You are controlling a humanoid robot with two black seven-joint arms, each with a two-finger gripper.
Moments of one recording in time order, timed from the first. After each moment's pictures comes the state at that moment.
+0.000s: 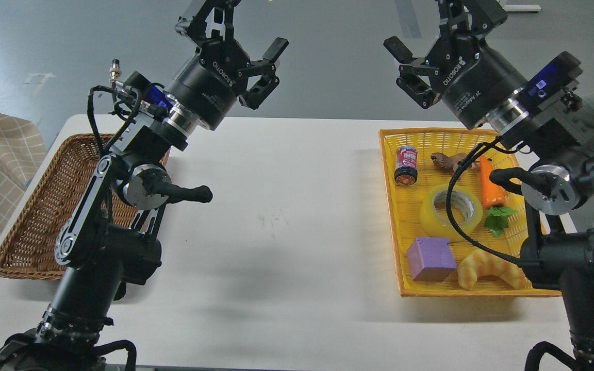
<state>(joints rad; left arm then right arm) -0.47 -0.04 -1.44 -1.47 0.83 -0.33 0.07 0.52 0.00 1.47 1.54 -0.97 0.39 -0.25</state>
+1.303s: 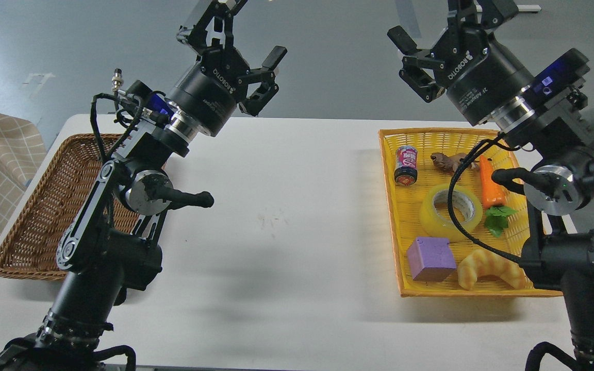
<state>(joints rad) -0.45 -0.04 -1.42 -1.47 0.83 -0.33 0.06 0.52 0.00 1.48 1.56 -0.96 0.40 -0.21</state>
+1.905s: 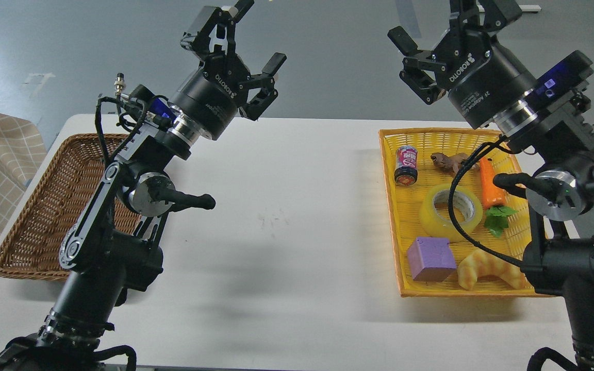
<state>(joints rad) -0.45 -0.04 -1.42 -1.43 0.85 -0.33 0.05 0.50 0.00 1.48 1.59 -0.96 0.40 -0.21</state>
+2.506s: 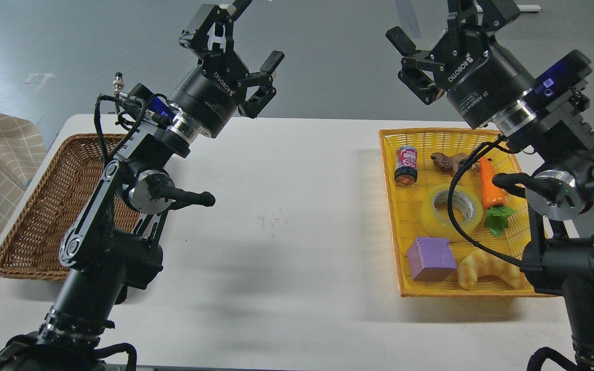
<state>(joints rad) -0.46 -0.04 -1.43 -1.42 0.85 -0.32 0.05 0.50 0.00 1.48 1.59 -0.96 0.41 -0.21</state>
